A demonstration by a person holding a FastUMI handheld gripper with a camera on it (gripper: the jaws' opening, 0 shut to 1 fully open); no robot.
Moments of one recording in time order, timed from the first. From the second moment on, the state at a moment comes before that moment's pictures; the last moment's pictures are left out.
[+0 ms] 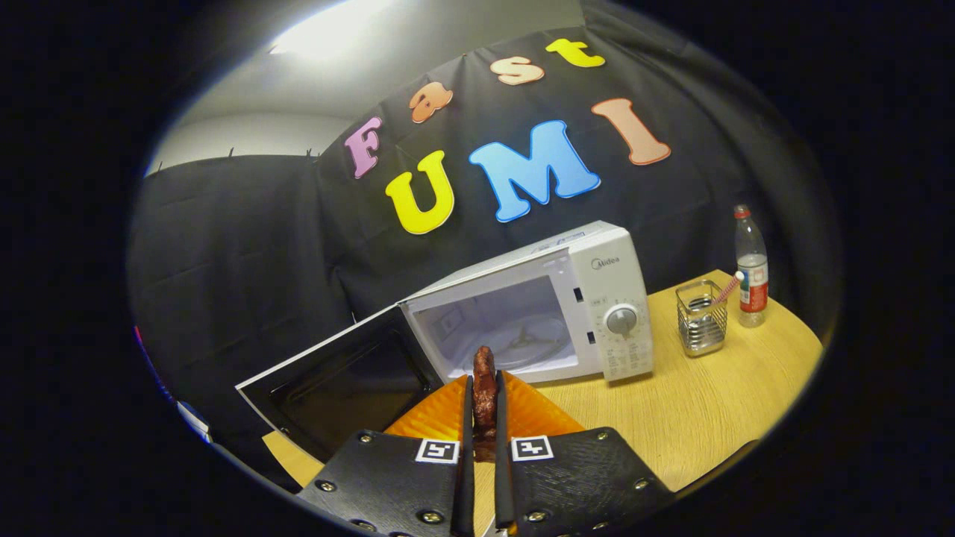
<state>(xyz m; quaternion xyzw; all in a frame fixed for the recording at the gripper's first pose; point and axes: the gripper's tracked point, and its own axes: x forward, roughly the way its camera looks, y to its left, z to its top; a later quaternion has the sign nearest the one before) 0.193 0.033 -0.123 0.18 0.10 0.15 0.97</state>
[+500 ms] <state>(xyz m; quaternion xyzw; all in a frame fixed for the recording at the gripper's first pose) 0.318 0.097 -0.144 0.12 0.11 0.14 0.98</state>
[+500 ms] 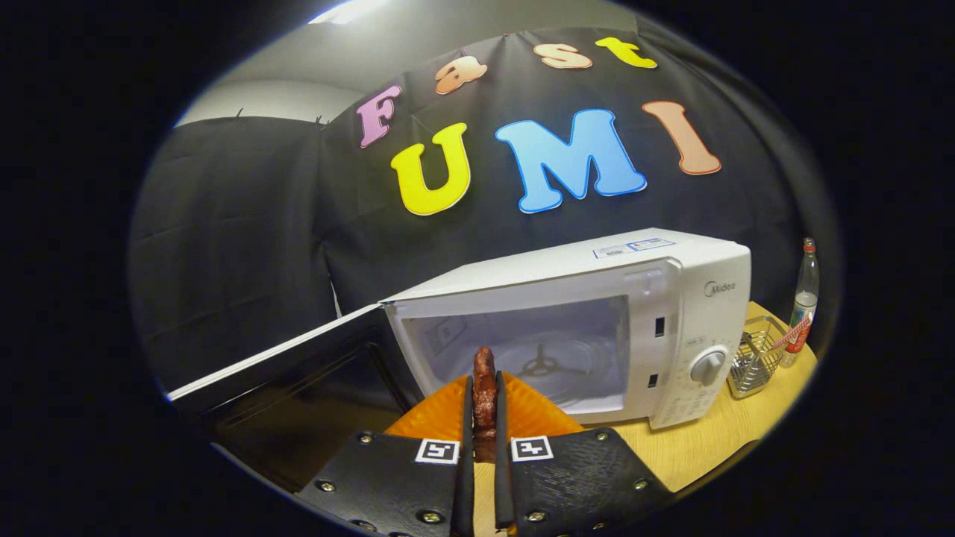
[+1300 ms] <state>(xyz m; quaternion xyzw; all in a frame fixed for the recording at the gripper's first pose) 0.446 0.116 -0.175 0.12 0.09 0.09 0.98</state>
